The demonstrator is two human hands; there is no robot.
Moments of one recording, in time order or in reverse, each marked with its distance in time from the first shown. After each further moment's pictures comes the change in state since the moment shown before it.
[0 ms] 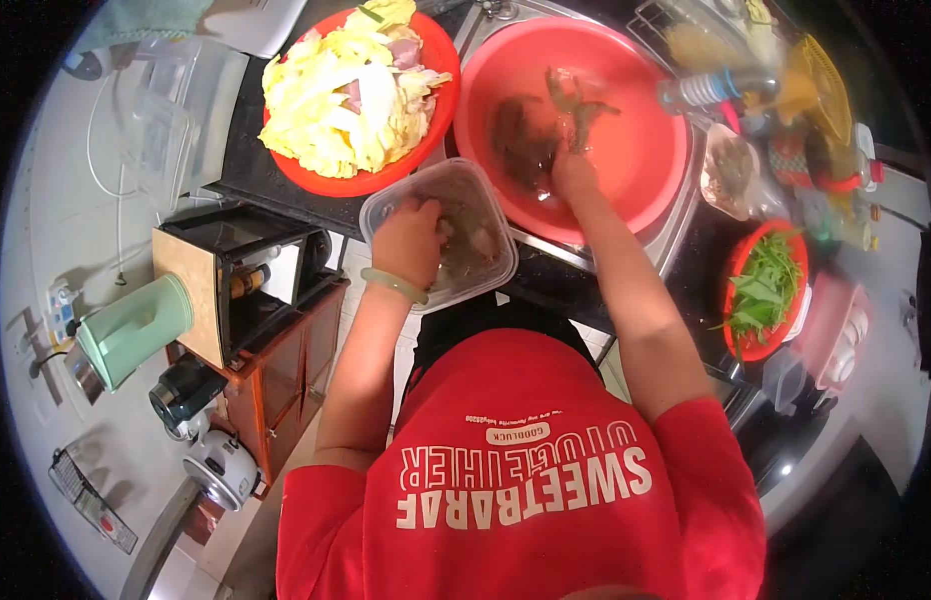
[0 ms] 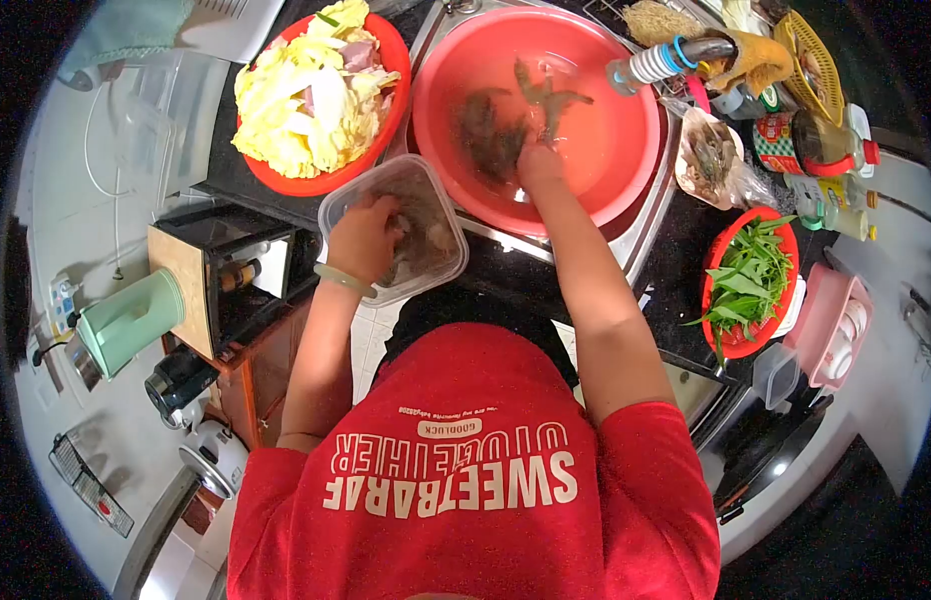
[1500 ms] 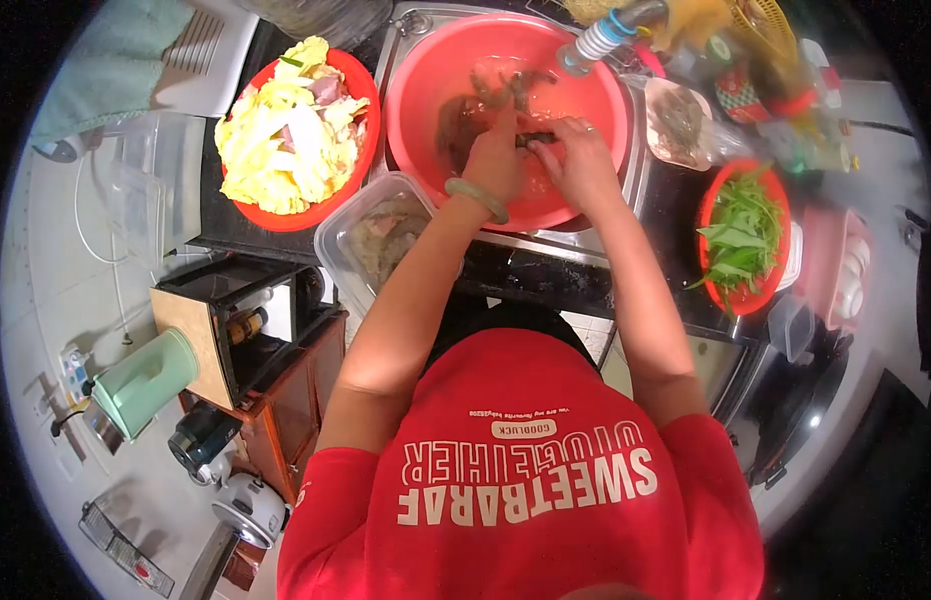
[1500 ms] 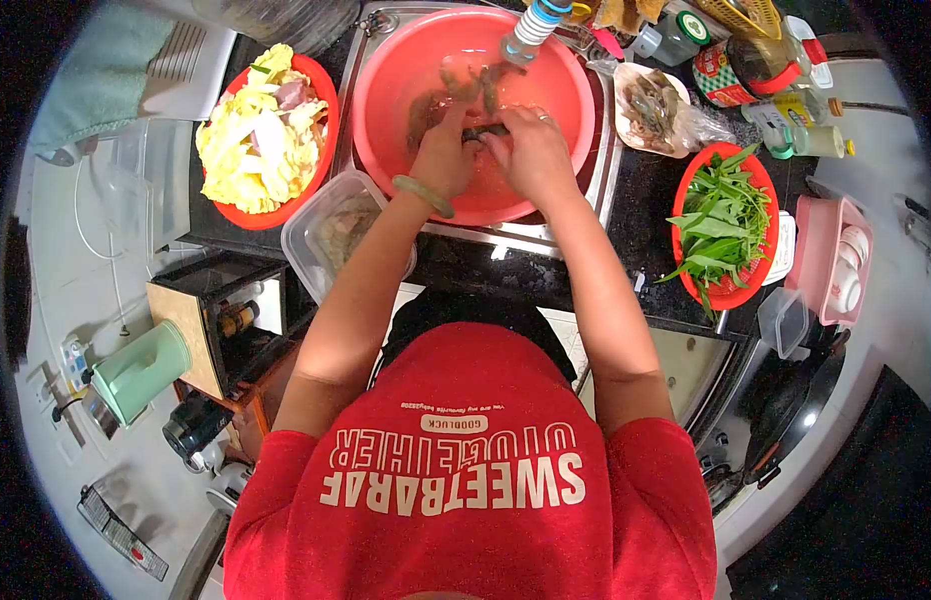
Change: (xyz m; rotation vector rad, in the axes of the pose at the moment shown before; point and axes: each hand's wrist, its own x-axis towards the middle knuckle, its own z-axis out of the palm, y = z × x) left_hand 0.111 0.136 0.067 -0.528 0.094 0.280; right_hand -0.093 0.035 -0.138 0.383 0.460 -0.371
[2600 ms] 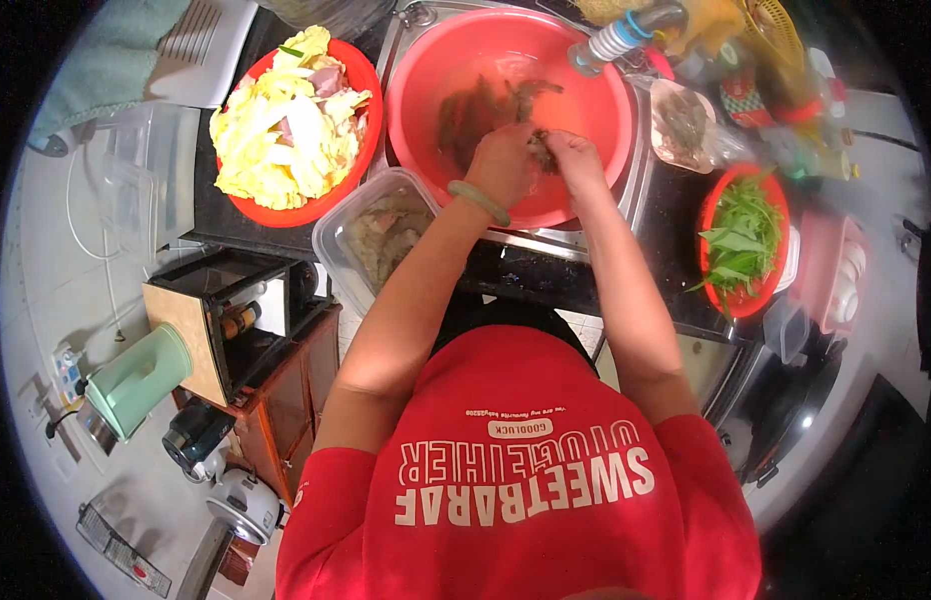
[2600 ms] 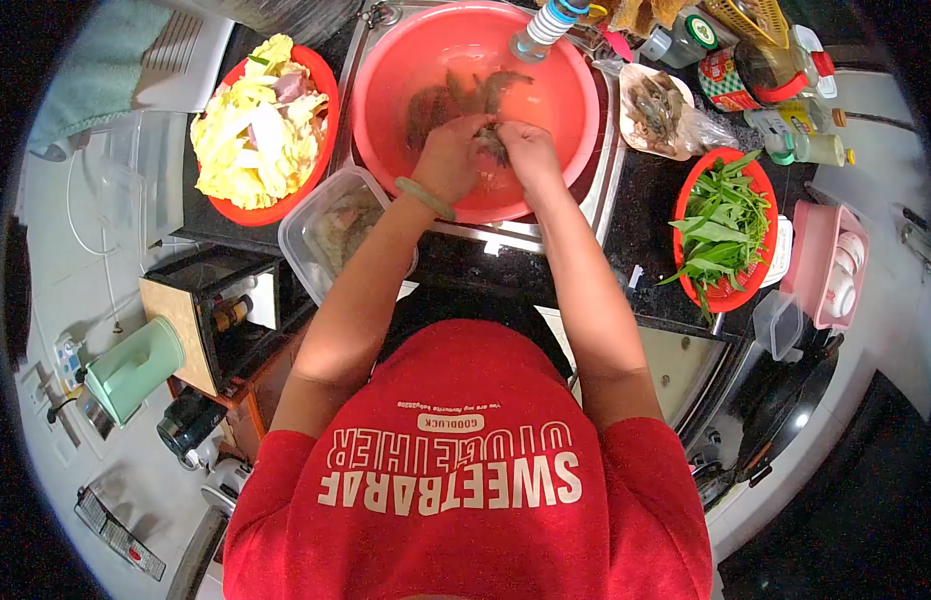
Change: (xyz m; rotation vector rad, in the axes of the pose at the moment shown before) left_hand 0.000 -0.019 0.007 0.176 -0.014 0.251; right_hand -0.003 0.018 0.048 1.006 0.019 0.699
